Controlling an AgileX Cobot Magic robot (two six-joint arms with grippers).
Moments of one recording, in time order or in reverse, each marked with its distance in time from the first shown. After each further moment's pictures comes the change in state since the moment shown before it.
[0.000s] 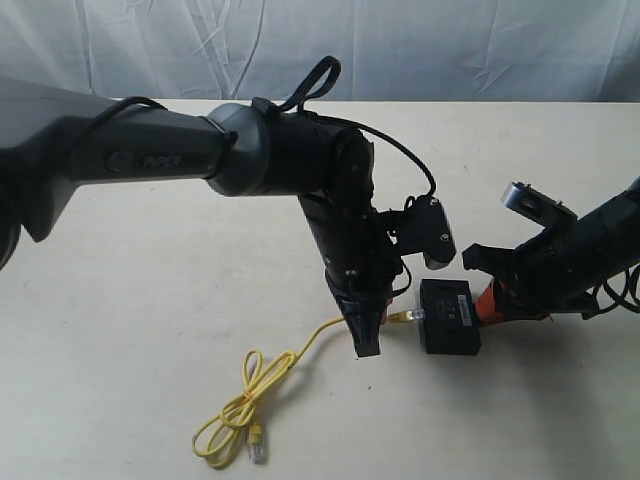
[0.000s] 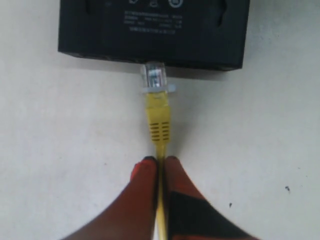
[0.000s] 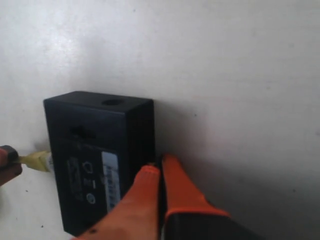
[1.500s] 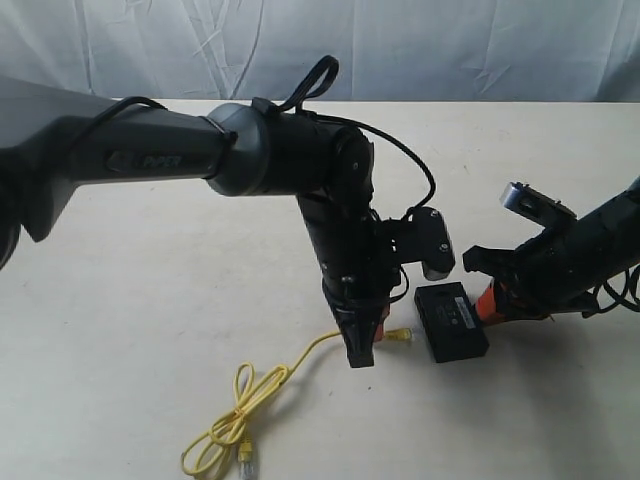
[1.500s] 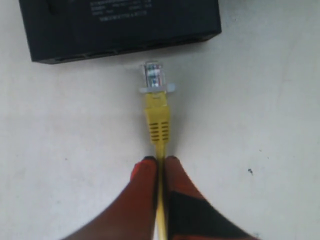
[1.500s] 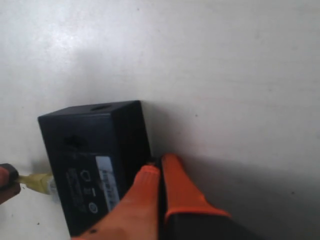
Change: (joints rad) left arm 0.000 0.000 0.000 -0.042 0.079 0.055; right arm 0.000 0.000 0.000 -0.006 -0.002 -0.026
